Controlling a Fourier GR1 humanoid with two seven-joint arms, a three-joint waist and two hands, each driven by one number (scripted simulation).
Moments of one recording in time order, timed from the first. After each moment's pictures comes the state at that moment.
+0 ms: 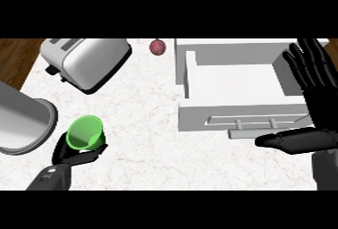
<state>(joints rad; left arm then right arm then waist) -0.44 0.25 0.29 -0.24 -0.05 -0.32 -1.01 -0.28 -0.20 -0.13 -1.86 -0.12 0.19 0.13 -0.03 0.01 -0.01</state>
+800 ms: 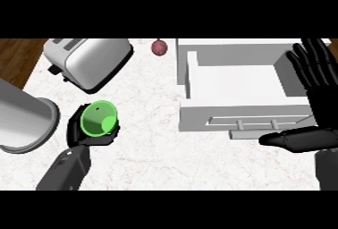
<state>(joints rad) -0.53 0.14 0.40 -0.33 0.04 -0.10 -1.10 -0.28 -0.21 -0.15 -1.85 -0.13 0.20 0.12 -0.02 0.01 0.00</state>
